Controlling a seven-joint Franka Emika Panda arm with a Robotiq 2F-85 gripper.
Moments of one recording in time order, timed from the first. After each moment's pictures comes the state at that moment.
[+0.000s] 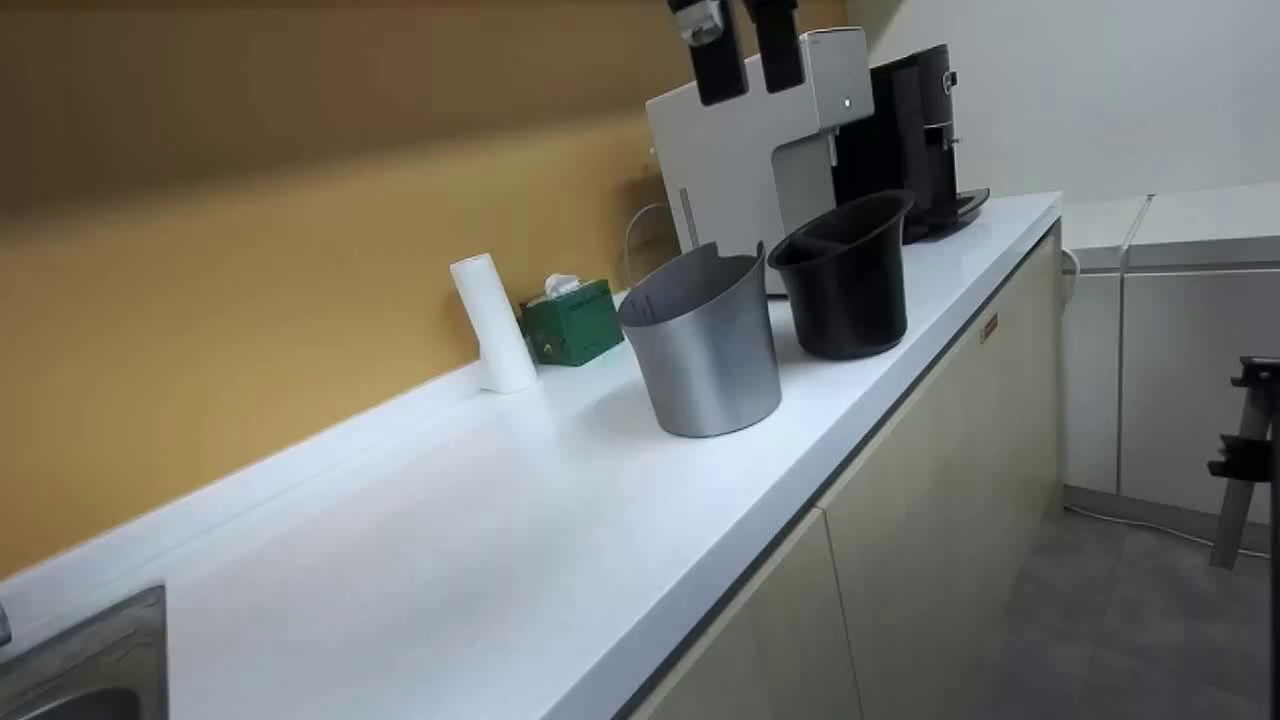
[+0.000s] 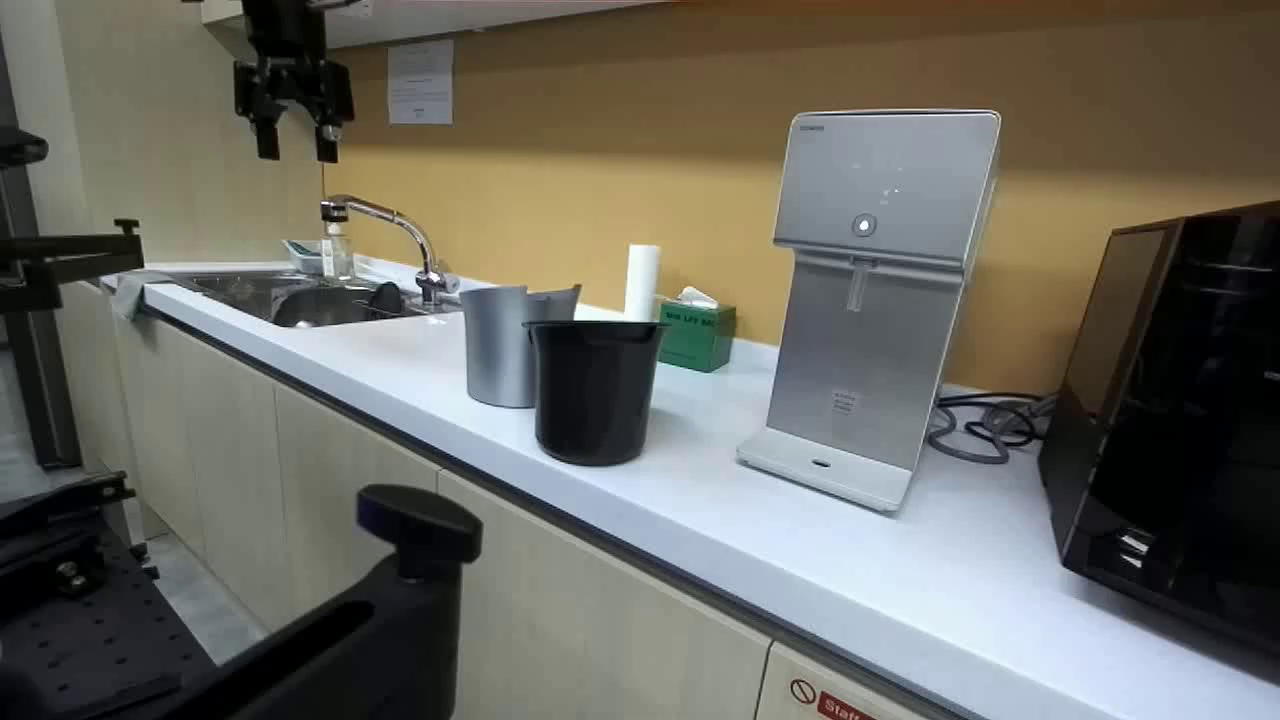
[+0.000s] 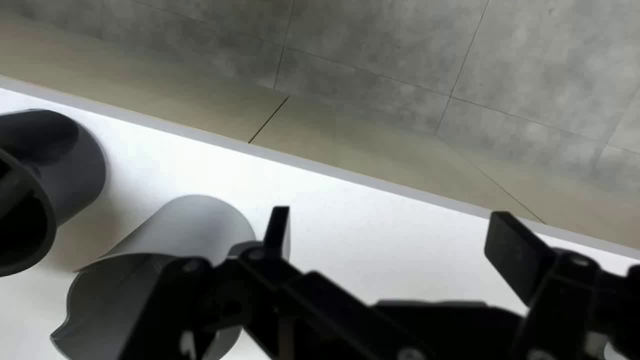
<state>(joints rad) 0.19 -0.48 0.26 -2.33 0.10 1.89 0.12</state>
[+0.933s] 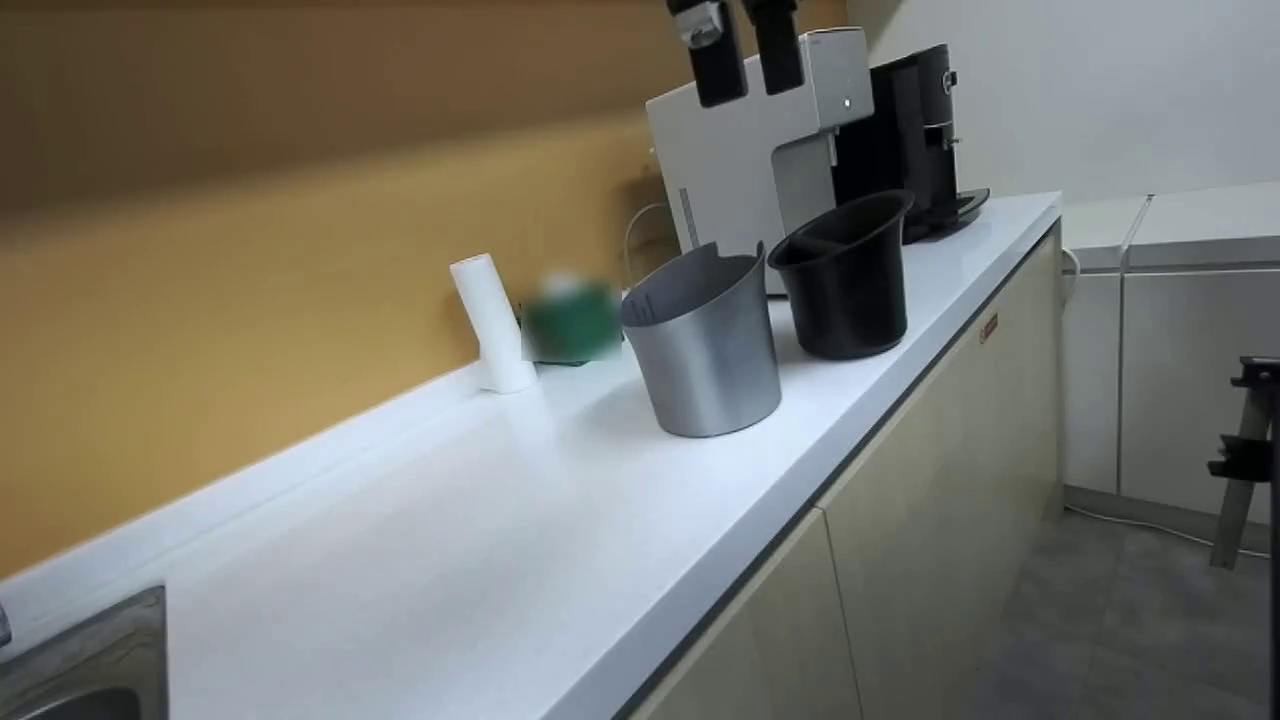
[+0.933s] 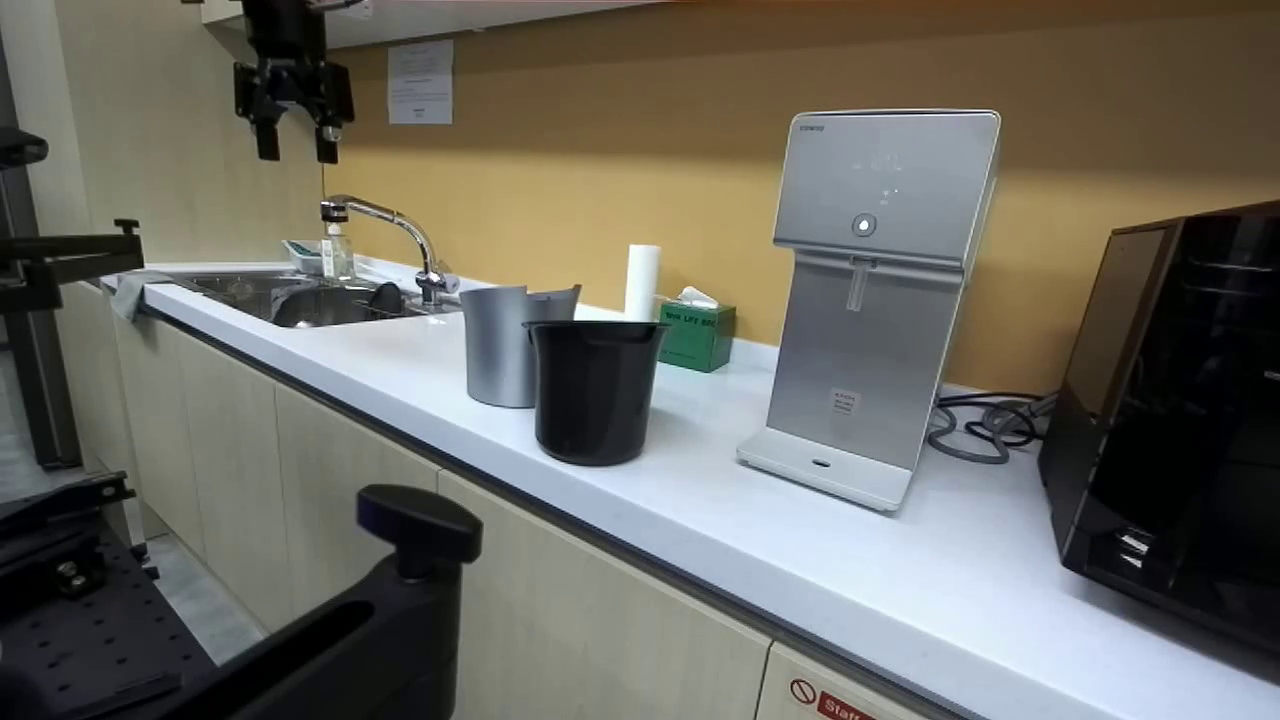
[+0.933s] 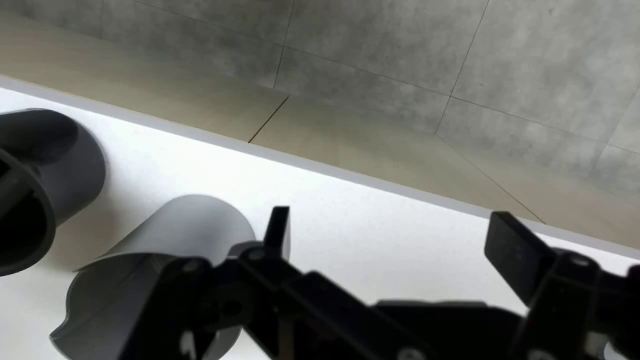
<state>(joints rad) 0.19 -0.48 0.26 -2.33 0.10 1.89 0.12</state>
